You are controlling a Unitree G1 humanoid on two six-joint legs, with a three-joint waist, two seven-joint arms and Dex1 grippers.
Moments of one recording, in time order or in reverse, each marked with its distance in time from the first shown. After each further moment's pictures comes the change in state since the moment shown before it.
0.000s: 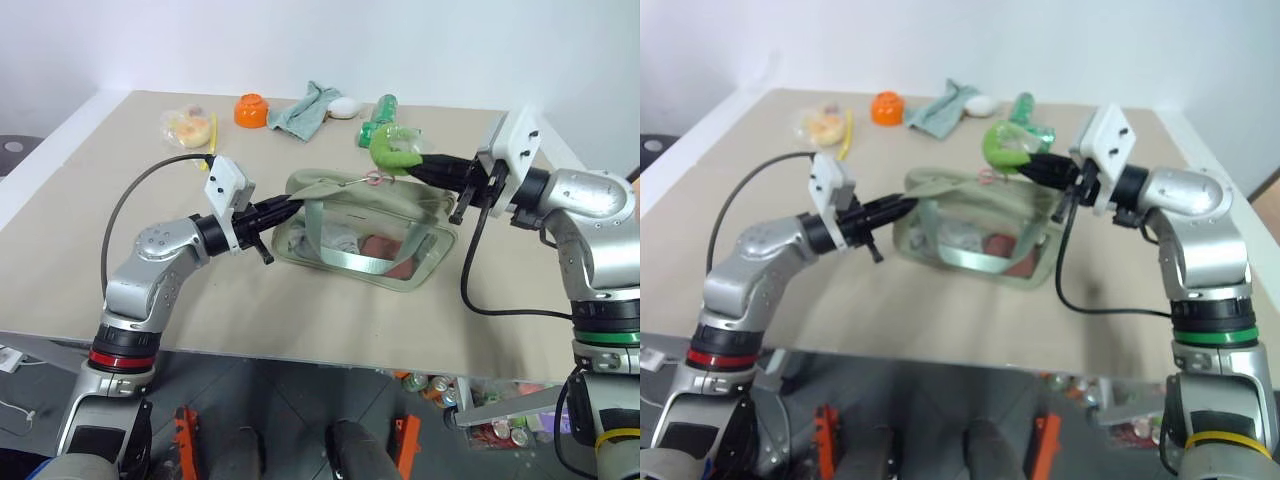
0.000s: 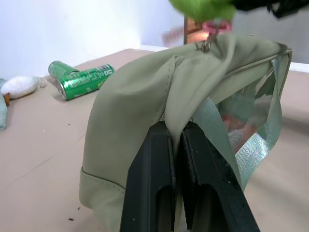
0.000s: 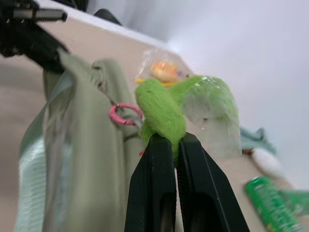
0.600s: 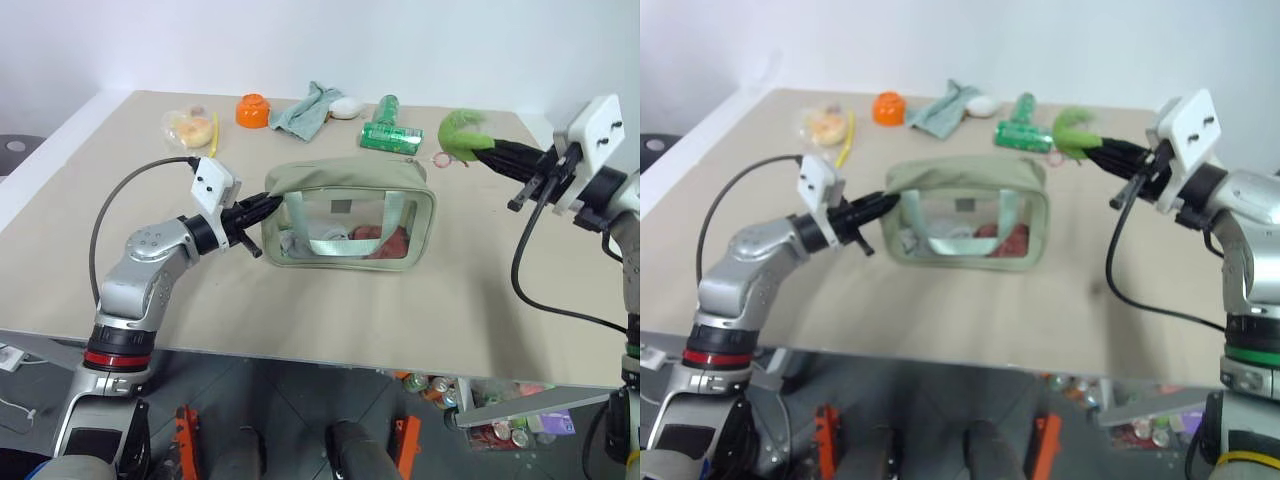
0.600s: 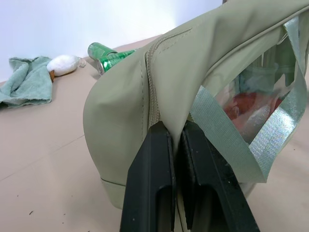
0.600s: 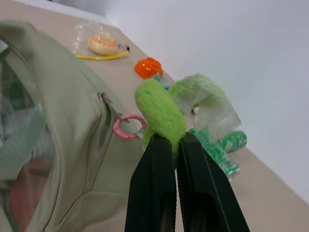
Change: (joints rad) left arm 0.005 0.008 0.034 0.064 0.042 -0.004 0.060; right arm 0.228 -0.102 -0.202 -0.033 0.008 0.082 -0.101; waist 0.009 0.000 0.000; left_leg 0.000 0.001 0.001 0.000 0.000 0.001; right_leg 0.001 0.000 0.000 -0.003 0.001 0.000
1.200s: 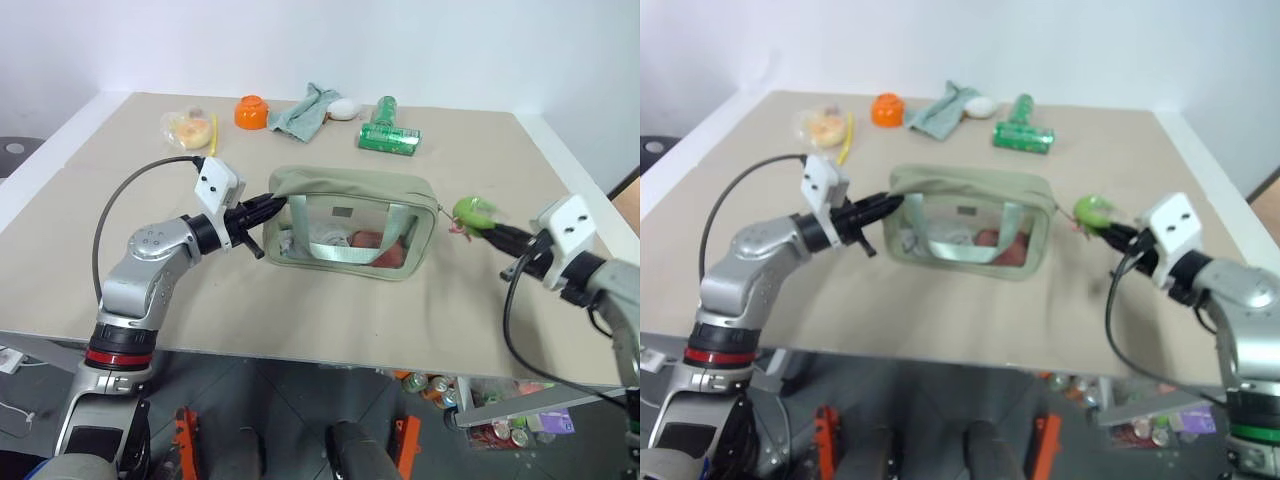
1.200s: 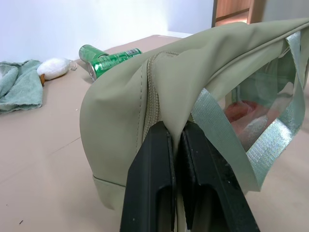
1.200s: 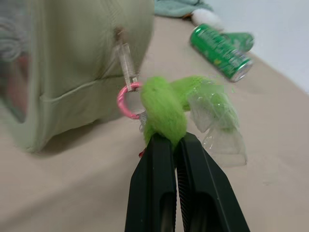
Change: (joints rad) left arm -0.008 0.000 -0.003 -0.001 0.000 0.005 -0.019; right arm 0.342 0.097 -0.023 -0.117 -0.064 0.026 -0.152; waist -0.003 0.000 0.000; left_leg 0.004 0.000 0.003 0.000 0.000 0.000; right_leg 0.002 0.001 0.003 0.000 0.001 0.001
